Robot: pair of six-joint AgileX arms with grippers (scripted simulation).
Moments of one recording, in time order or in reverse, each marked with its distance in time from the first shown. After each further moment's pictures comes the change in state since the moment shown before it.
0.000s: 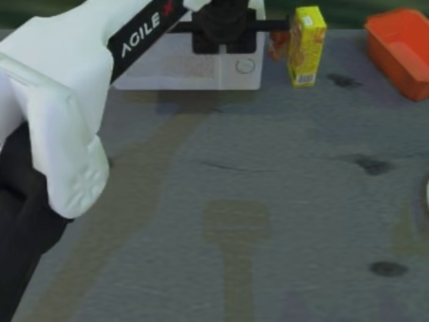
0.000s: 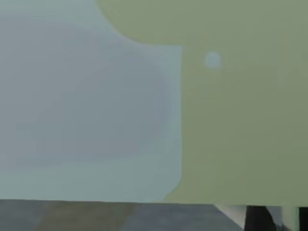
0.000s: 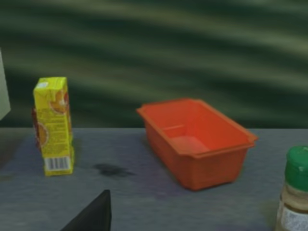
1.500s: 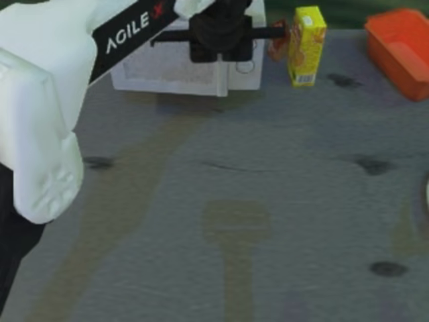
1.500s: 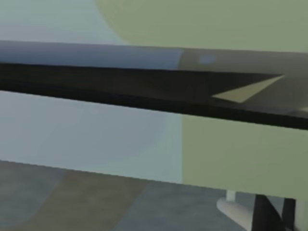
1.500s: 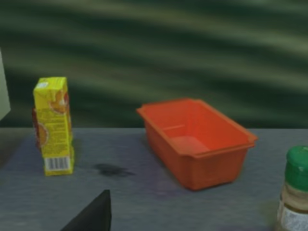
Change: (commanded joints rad) left arm -0.004 -0.130 -0.261 0.124 -0.016 -0.018; right arm 0.000 0.000 0.000 0.000 0.000 0.000
